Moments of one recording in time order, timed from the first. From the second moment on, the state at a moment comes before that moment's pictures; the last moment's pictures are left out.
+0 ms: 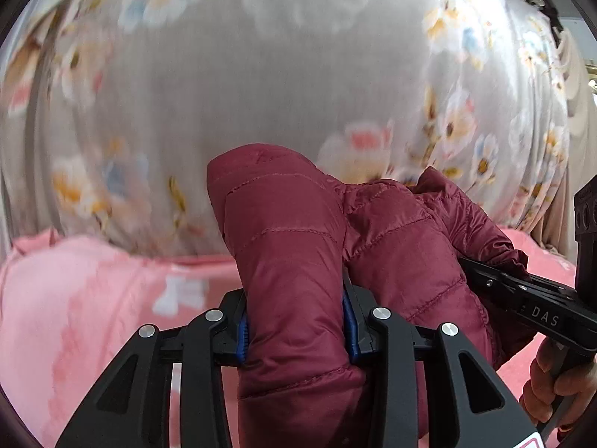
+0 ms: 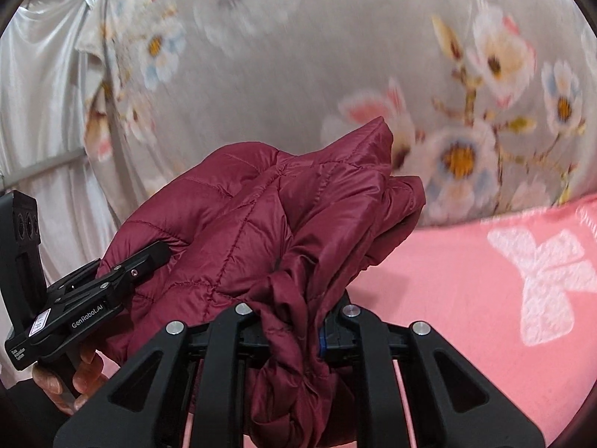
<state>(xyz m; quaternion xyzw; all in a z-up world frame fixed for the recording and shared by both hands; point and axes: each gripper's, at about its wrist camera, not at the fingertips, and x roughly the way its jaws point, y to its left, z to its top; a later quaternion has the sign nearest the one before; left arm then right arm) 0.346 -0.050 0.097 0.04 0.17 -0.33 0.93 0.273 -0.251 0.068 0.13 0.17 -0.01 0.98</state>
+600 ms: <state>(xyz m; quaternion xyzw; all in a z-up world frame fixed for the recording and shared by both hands) 0.366 -0.024 0.024 0.09 0.37 -0.18 0.91 0.241 -0.281 -0.012 0.19 0.26 -0.07 0.94</state>
